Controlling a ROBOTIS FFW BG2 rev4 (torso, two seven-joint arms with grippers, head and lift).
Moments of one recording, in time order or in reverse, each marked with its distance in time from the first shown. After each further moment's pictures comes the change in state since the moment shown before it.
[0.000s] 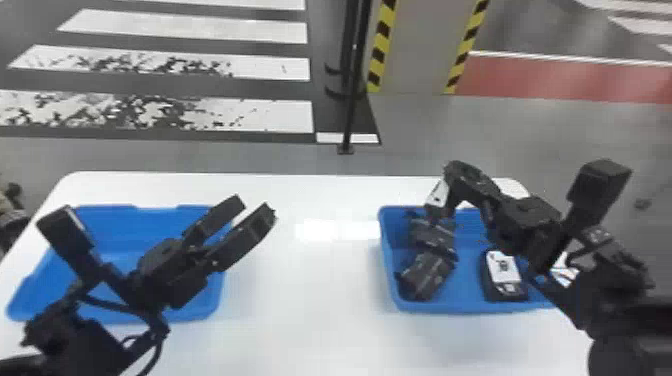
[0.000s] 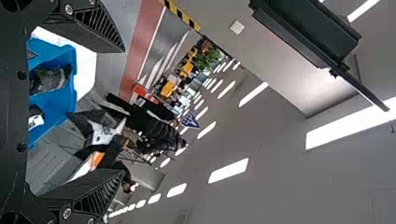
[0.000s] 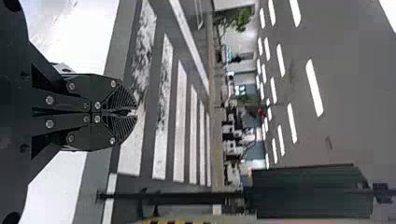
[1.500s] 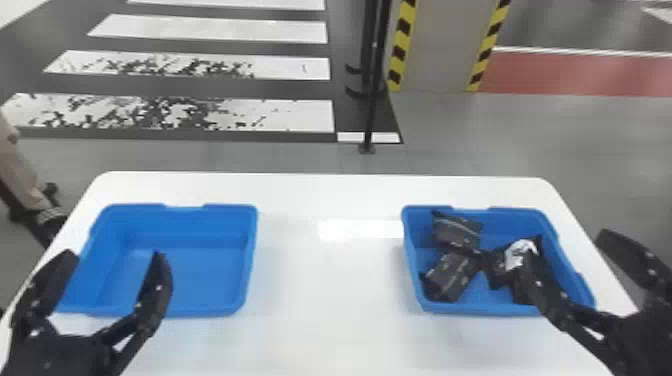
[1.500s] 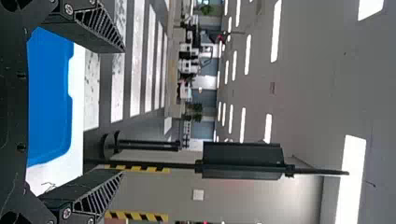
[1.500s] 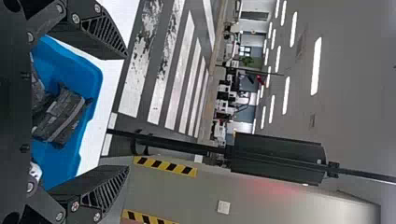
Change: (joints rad) left arm 0.495 -0.160 0.138 -0.216 -0.663 -0.631 0.548; right arm 0.589 0.127 -0.107 -0.379 0.174 -0.313 -0.091
